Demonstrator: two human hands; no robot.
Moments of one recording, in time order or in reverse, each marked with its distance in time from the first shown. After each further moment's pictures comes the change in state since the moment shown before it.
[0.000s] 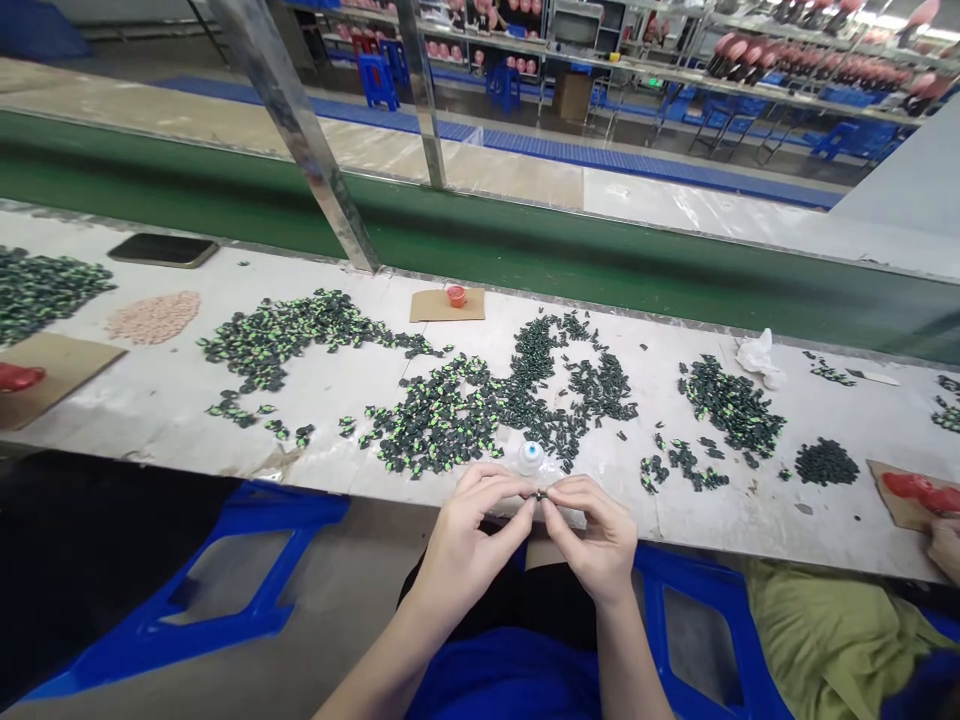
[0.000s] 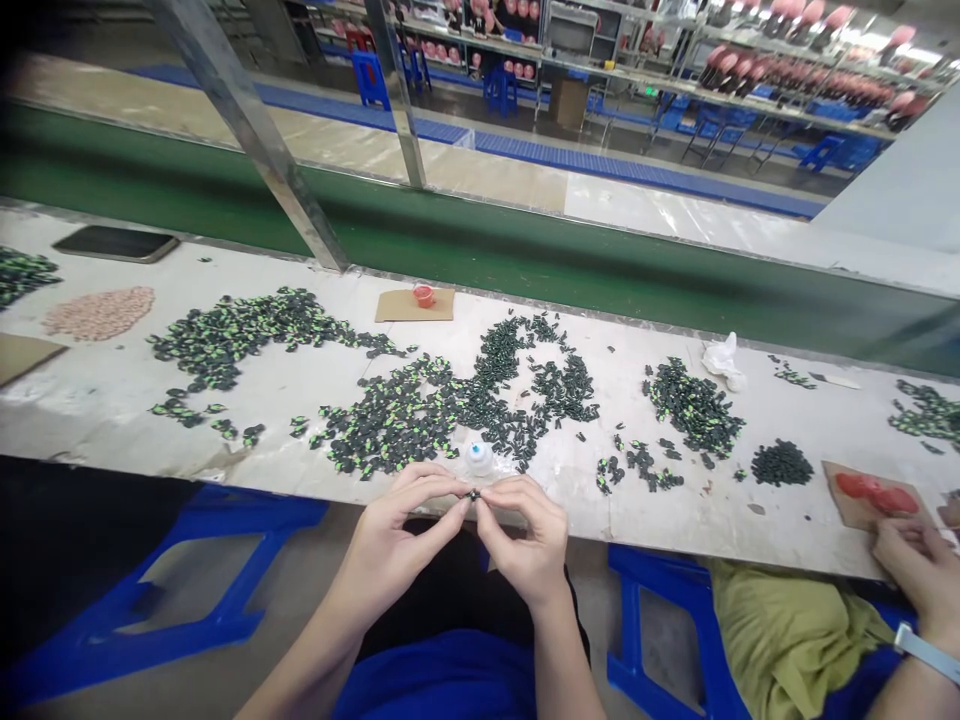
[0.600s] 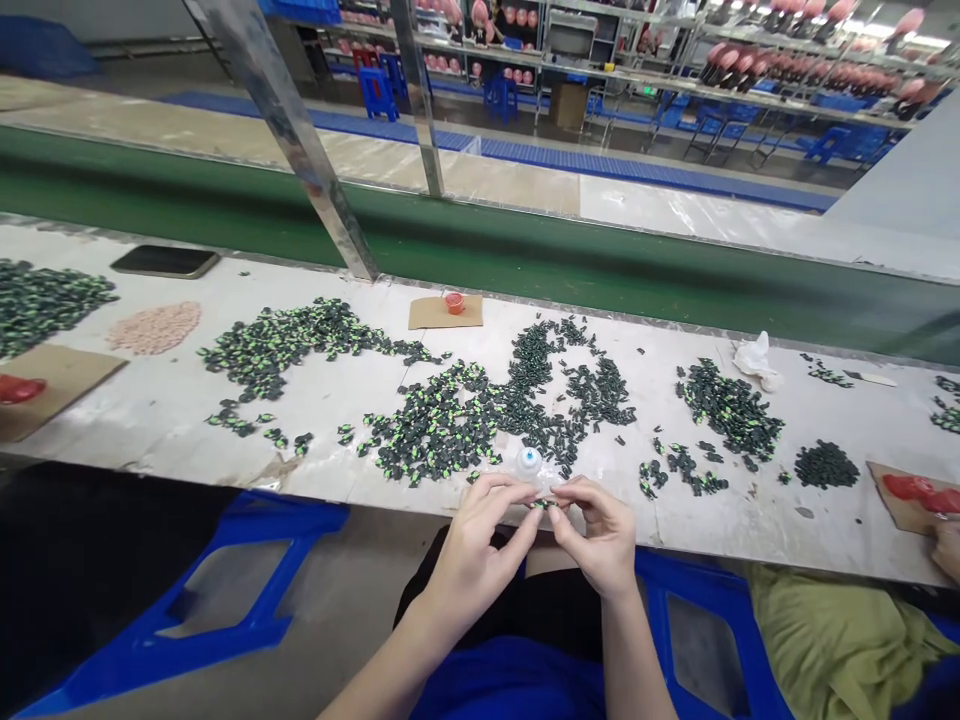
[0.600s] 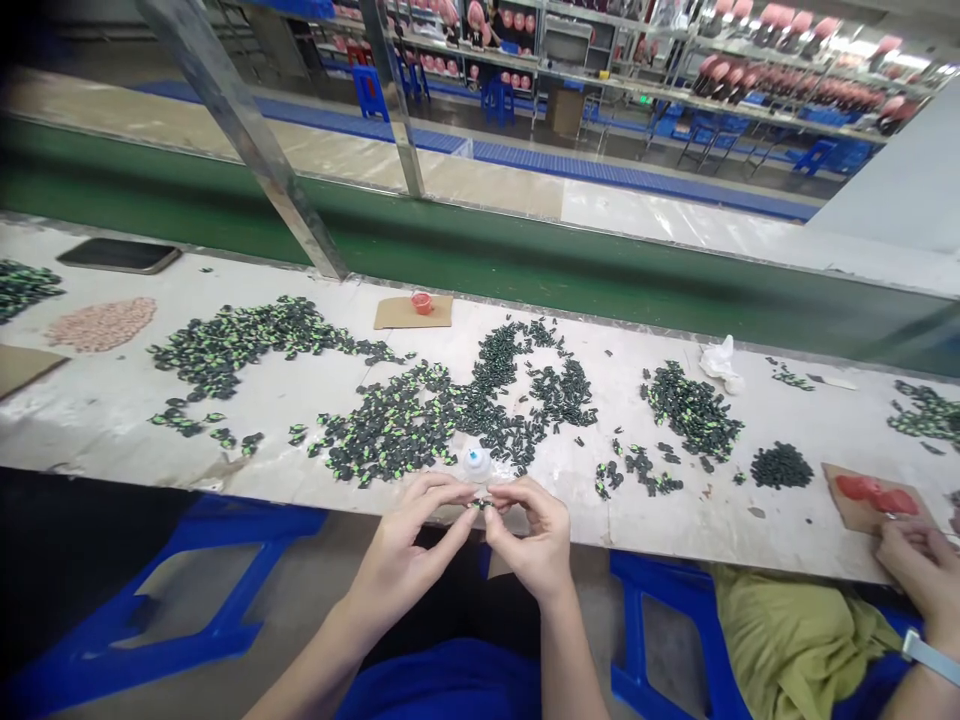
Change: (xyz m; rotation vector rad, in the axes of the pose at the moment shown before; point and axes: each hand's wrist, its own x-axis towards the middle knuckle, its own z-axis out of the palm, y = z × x) left_hand -0.004 -0.006 0.009 0.136 -0.017 0.146; right_hand -0.001 0.009 -0.007 0.058 -0.019 0.205
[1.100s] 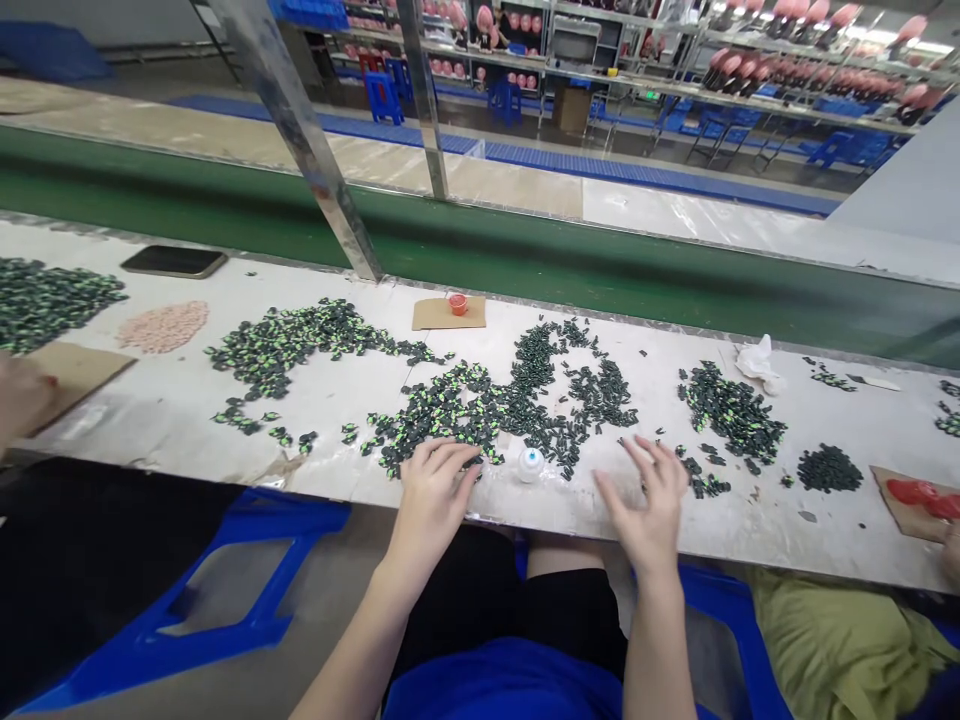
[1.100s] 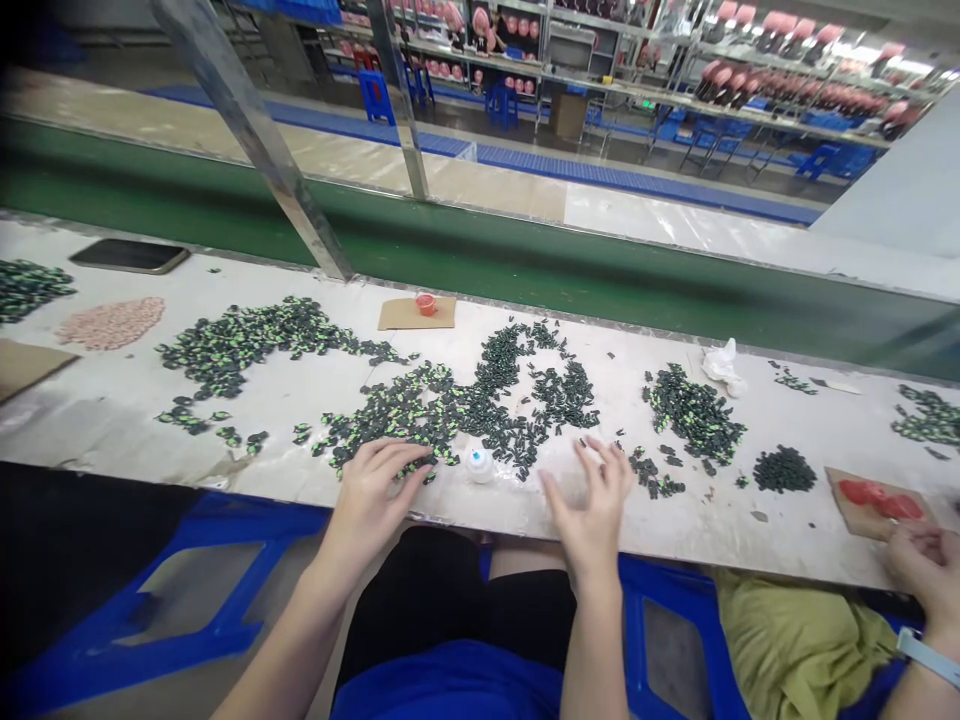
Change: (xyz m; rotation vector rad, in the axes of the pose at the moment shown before) left_hand 0.007 -0.065 -0.022 0.407 0.106 -0.042; right_hand 0.014 0.028 -0.051 -0.781 0.263 -0.123
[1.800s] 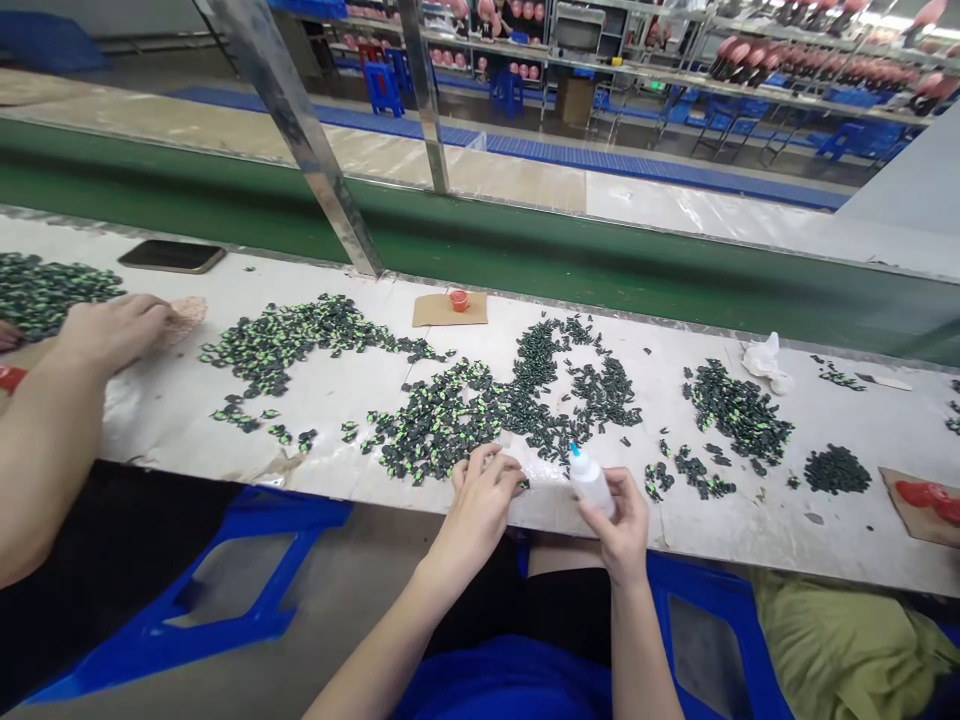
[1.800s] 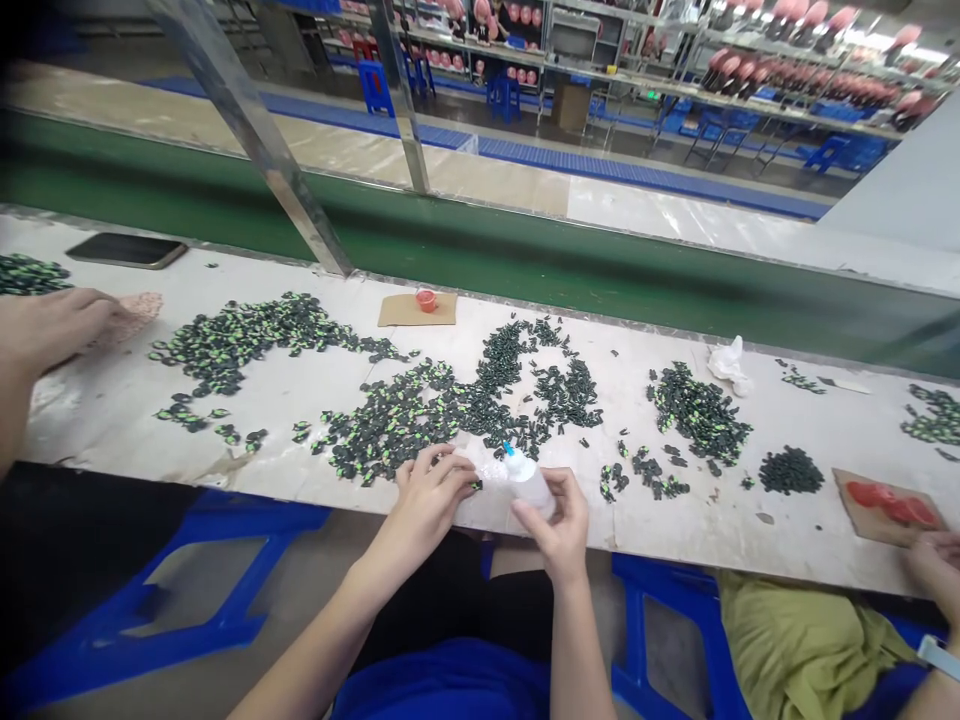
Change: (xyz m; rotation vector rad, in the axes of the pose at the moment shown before) left_hand -0.007 0.028 0.026 0.062 -0.271 0.123; right_hand -0.023 -0.019 0.023 0.762 -0.173 0.349
